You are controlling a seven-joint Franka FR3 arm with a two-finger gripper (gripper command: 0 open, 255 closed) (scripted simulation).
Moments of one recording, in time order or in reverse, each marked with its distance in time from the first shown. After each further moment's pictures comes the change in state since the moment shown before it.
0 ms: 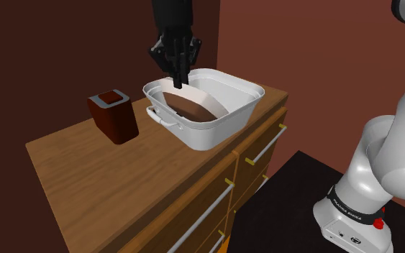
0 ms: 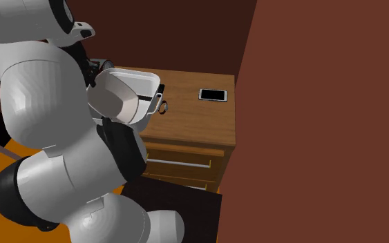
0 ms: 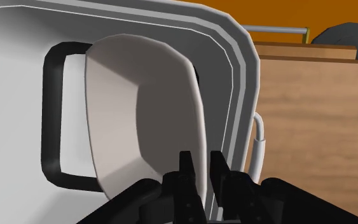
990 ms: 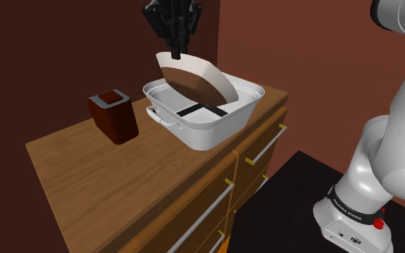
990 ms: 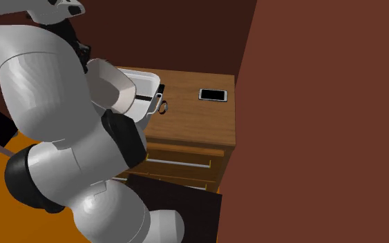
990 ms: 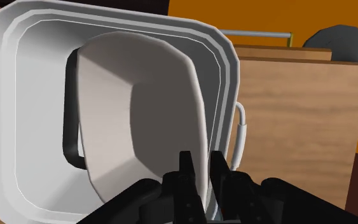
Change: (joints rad) arm 0.015 0.091 0.011 0.290 -0.028 -0.203 0.022
